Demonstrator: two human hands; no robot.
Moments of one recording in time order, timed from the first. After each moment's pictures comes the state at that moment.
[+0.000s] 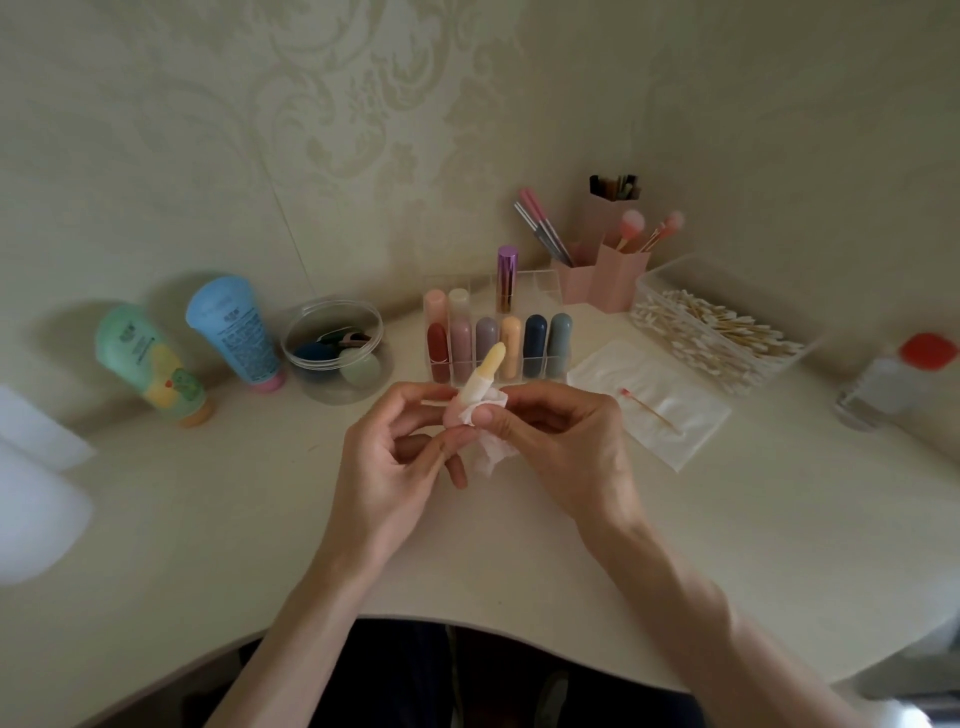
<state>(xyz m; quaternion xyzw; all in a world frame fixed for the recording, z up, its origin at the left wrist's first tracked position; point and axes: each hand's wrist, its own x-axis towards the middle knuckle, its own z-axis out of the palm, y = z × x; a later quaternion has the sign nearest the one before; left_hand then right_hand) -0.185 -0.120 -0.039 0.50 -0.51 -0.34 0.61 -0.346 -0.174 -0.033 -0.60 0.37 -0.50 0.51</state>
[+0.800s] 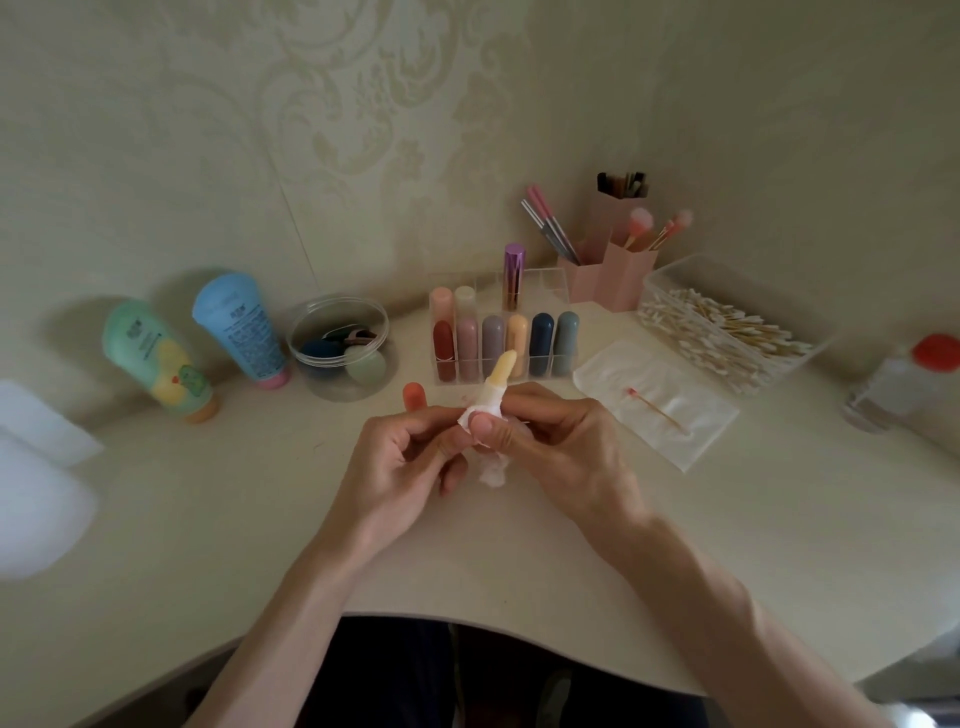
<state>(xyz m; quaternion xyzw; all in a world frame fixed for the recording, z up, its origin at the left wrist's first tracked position) -0.173 -0.121 -0.044 0.51 -0.54 -0.38 0.54 -0.349 -0.175 -0.036 -0.64 0.32 -0.44 0.54</state>
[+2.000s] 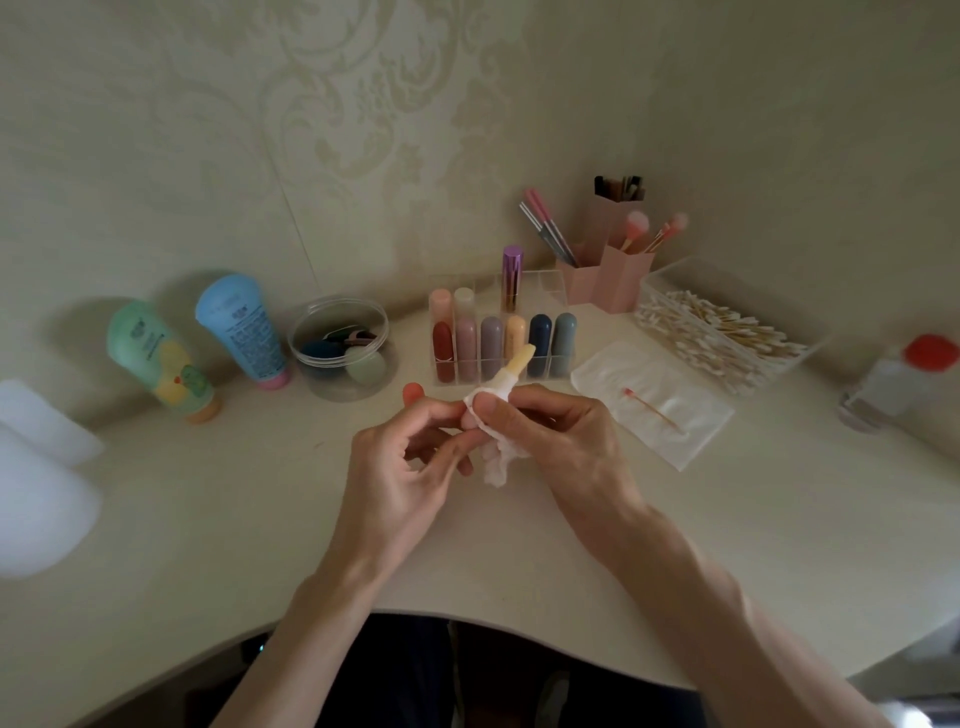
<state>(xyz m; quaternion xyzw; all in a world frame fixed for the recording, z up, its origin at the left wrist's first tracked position) -0.184 -0.115 -0.043 0.54 -0.57 -0.23 0.57 -0.347 -0.171 -0.027 -0.54 0.34 -0.43 0.63</state>
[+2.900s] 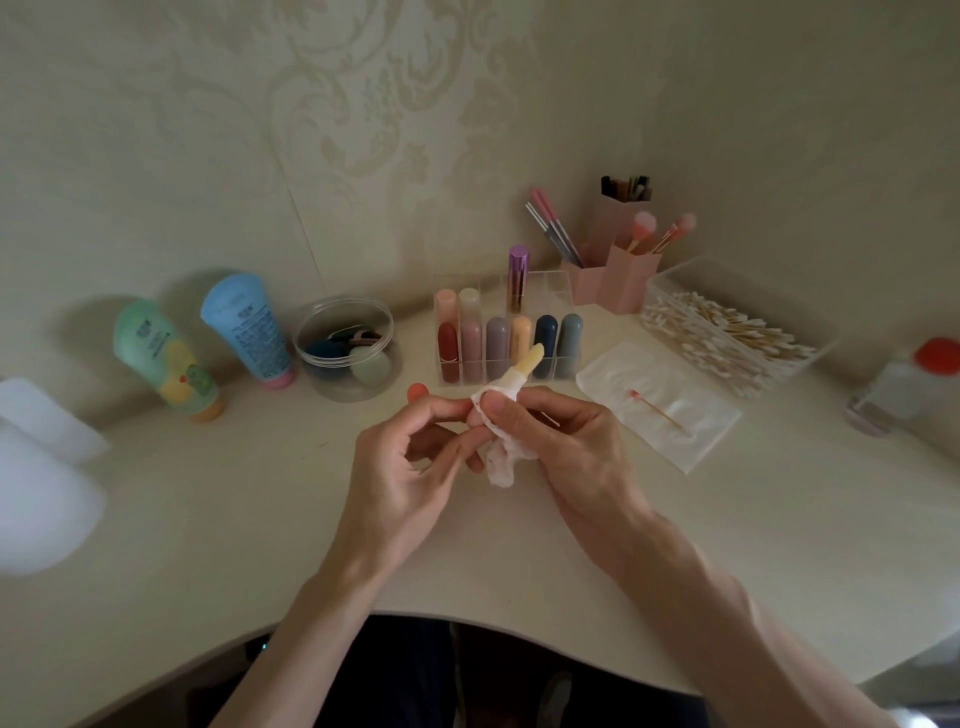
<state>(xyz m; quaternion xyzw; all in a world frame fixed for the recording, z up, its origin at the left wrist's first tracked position) -0.186 -0.115 -0.040 0.52 -0.56 -0.28 0.58 -0.345 -0.168 -0.026 -0.51 0.33 -0.44 0.66</state>
